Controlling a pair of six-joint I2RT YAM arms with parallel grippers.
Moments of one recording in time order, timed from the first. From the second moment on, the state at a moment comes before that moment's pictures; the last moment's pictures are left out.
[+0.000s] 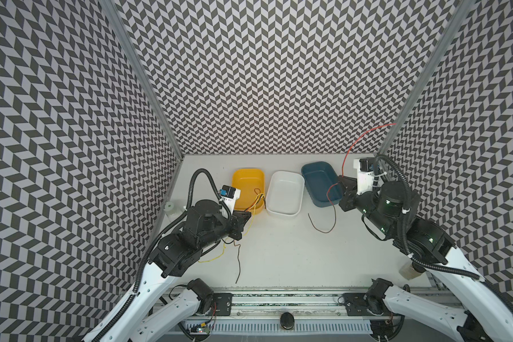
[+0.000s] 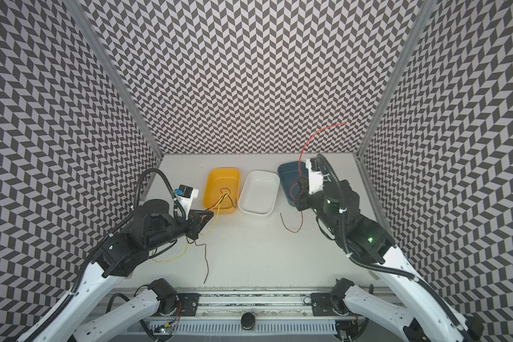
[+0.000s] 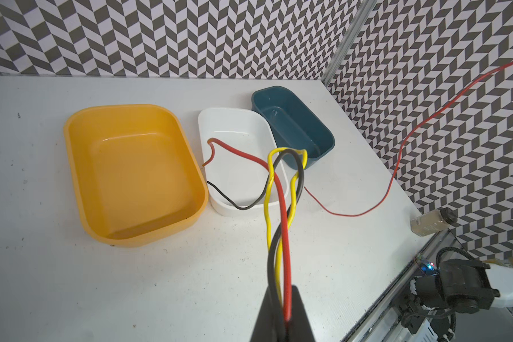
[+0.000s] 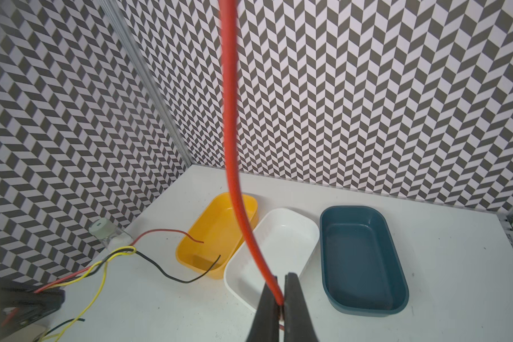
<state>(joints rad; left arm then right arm) -0.59 0.74 0.97 -0.65 0.23 -0.31 0.66 0.92 1.24 -0.44 0.30 0.22</state>
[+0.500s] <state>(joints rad) -0.59 0.75 0.89 -0.43 0.39 -0.40 0.66 1.15 1.63 -0.46 0.34 0.01</state>
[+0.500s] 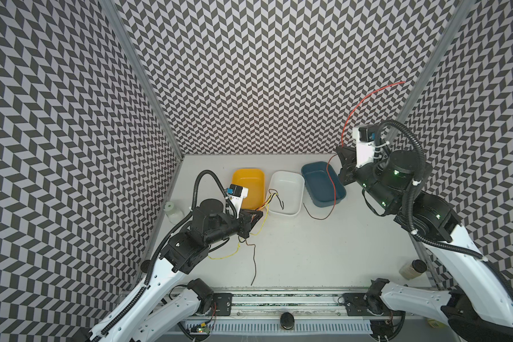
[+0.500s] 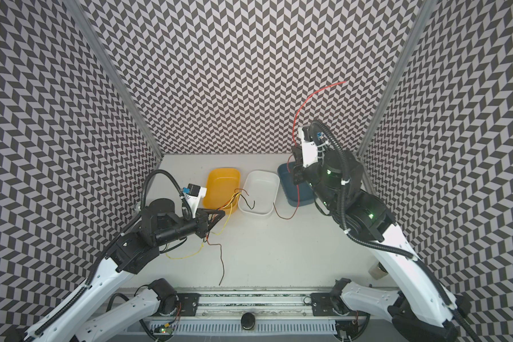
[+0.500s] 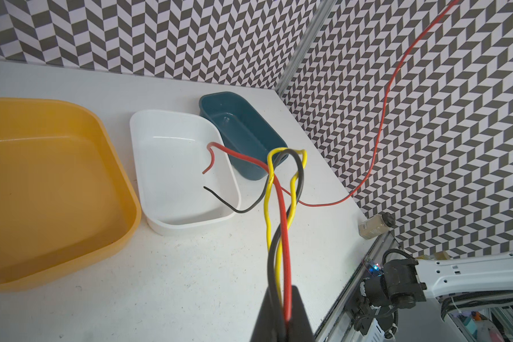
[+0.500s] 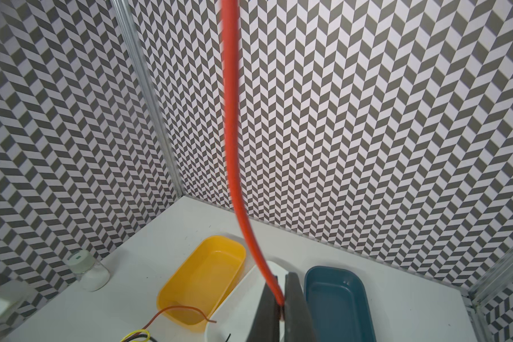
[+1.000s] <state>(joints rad) -0.59 0.44 0.80 -0.42 -0.04 -0.29 0.56 1.34 1.74 -0.38 0.35 -0.11</state>
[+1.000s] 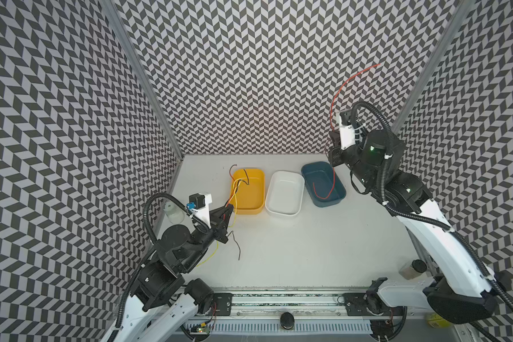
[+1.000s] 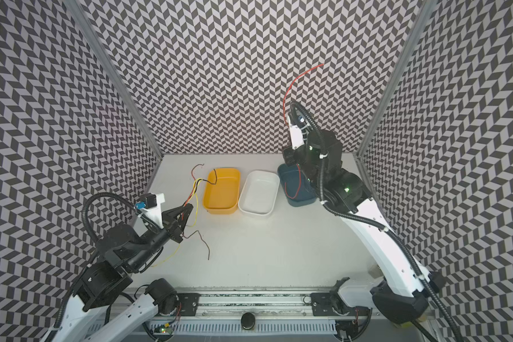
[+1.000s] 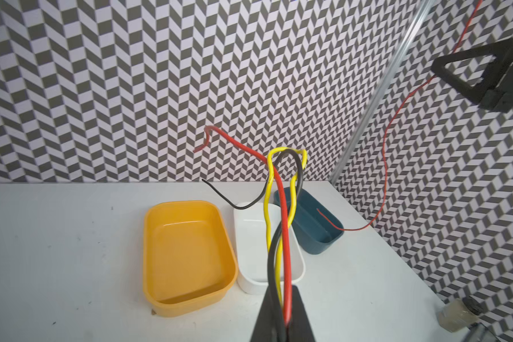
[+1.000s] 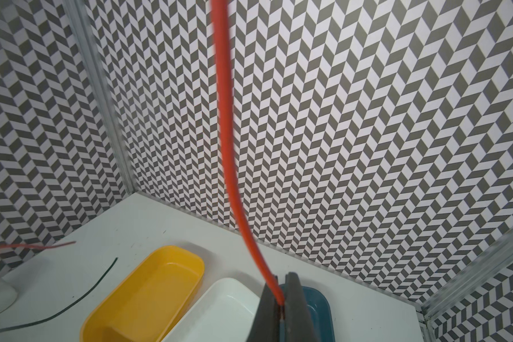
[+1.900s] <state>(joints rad) -0.59 0.36 0.76 -0.43 -0.25 -0.26 0.55 1.56 1.94 -0.38 0.00 0.05</state>
